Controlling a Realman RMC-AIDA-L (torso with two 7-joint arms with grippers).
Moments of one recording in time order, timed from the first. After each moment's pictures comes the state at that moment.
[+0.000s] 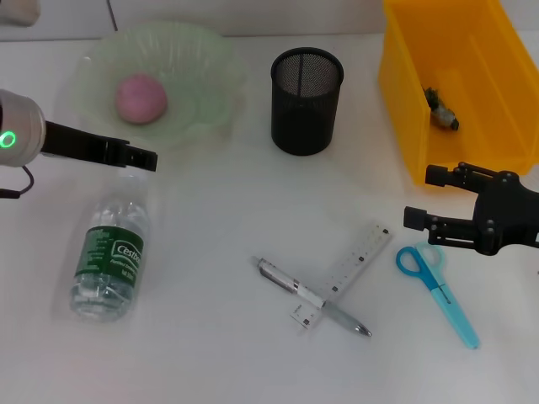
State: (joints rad) left arm -0.44 -2.07 1.32 1.40 2.57 1.32 -2.87; right arm 0.24 2.08 -0.91 -0.83 -1.71 -1.54 1.37
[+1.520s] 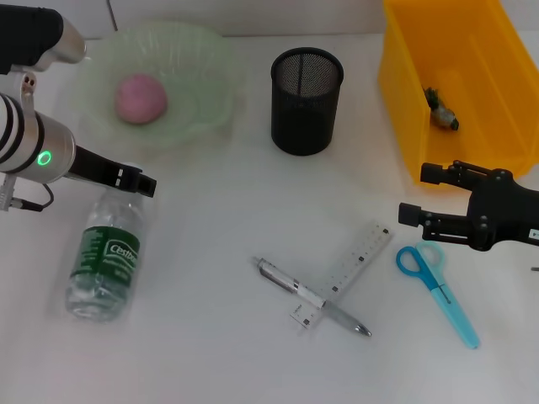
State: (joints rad) left arm -0.55 -2.07 1.35 1.14 2.65 1.20 -2.84; right arm 0.26 2.08 -0.91 -0.80 -1.71 -1.53 1.37
